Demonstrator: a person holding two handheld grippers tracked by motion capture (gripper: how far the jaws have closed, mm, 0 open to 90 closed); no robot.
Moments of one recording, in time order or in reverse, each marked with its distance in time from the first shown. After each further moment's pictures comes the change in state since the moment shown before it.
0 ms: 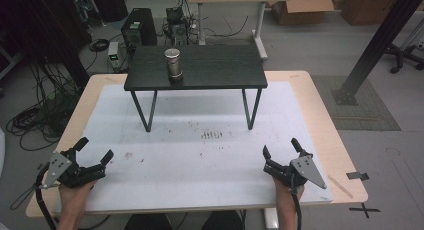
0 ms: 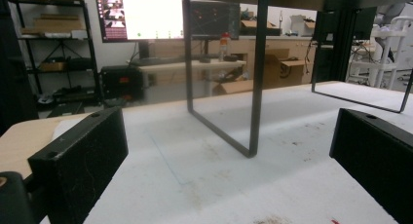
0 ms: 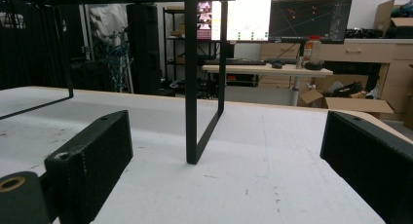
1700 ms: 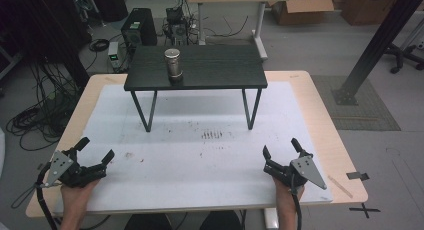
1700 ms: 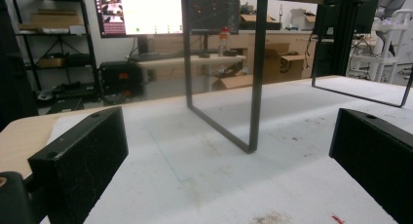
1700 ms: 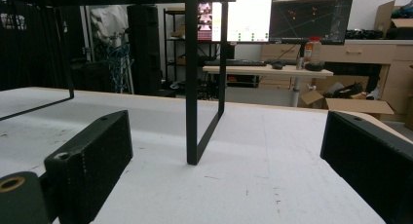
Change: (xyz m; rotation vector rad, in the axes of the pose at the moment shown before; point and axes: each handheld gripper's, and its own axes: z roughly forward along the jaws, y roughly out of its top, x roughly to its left) left arm -0.001 0.000 0.002 0.023 -0.002 0.006; right arm 0.000 0.000 -0.001 -0.004 0.002 0.001
